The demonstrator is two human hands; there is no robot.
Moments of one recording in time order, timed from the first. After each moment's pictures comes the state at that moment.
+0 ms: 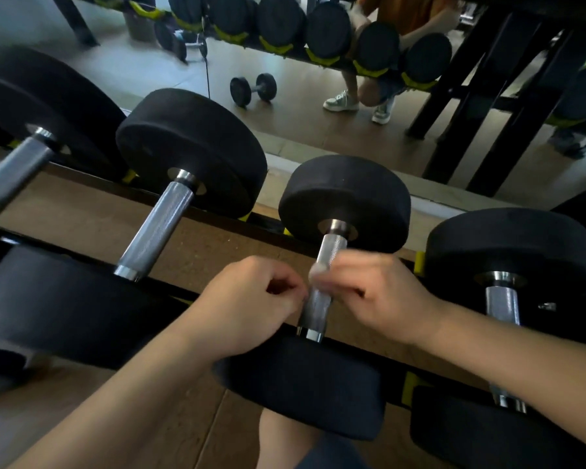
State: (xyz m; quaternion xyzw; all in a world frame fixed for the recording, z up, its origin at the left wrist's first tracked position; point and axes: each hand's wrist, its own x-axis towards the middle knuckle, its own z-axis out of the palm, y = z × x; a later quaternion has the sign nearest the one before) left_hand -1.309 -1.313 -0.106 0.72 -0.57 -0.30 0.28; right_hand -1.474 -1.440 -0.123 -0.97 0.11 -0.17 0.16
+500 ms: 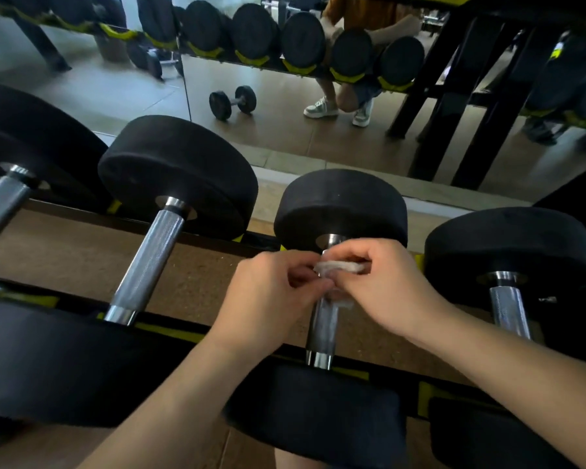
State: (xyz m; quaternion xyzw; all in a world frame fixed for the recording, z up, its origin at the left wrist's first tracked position) left_hand -1.309 -1.343 -0.115 0.66 -0.58 -0.23 0.42; right_hand -1.455 -1.422 -0.099 -0.83 0.36 -0.24 0.36
